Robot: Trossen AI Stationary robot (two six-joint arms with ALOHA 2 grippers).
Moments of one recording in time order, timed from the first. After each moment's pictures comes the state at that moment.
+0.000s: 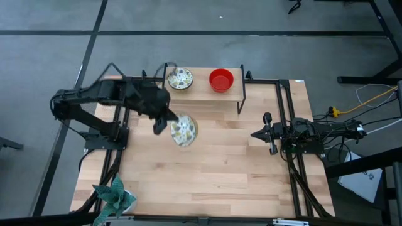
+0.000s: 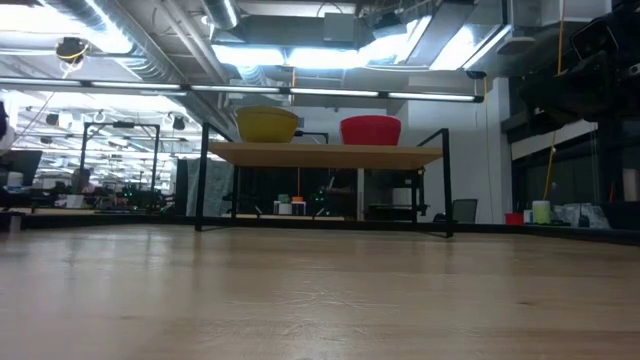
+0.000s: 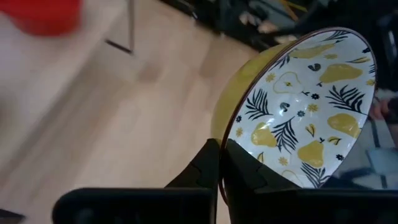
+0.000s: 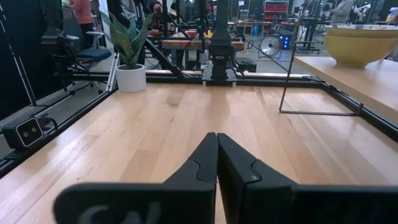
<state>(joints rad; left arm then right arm) -0.01 1.26 1.59 -1.01 0.00 -0.47 0.10 0.08 0.01 0.02 0.03 -0.01</state>
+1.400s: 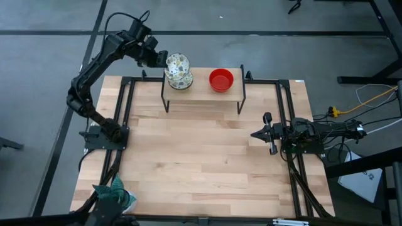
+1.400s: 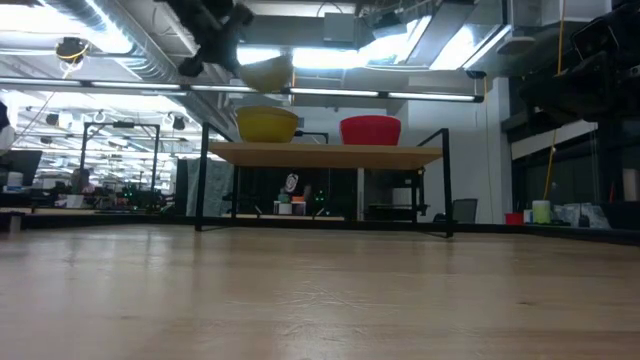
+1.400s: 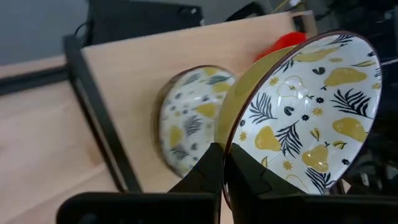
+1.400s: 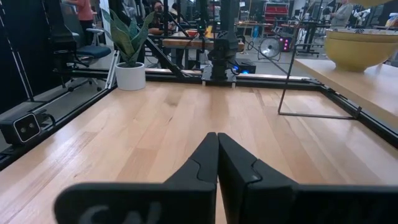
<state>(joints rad) 0.97 1.51 1.71 -1.15 0.45 -0.48 0.10 0.08 0.01 0.02 0.03 -0.04</state>
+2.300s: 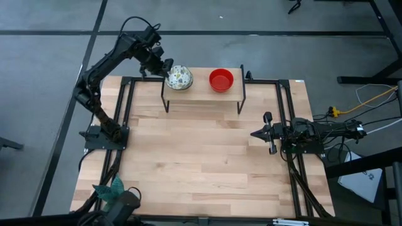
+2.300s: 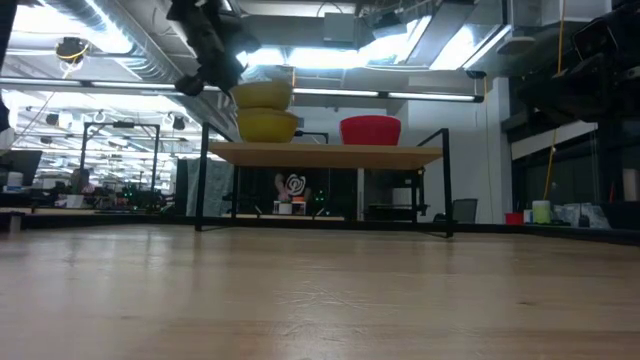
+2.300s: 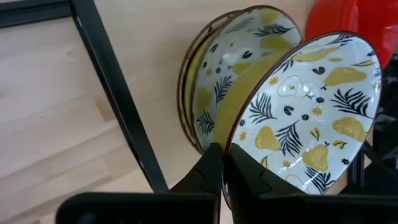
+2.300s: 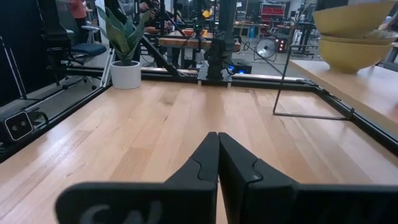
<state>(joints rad) 0.95 1.62 1.71 -1.29 0.45 -0.46 0.10 0.08 0.01 0.02 0.05 -0.05</state>
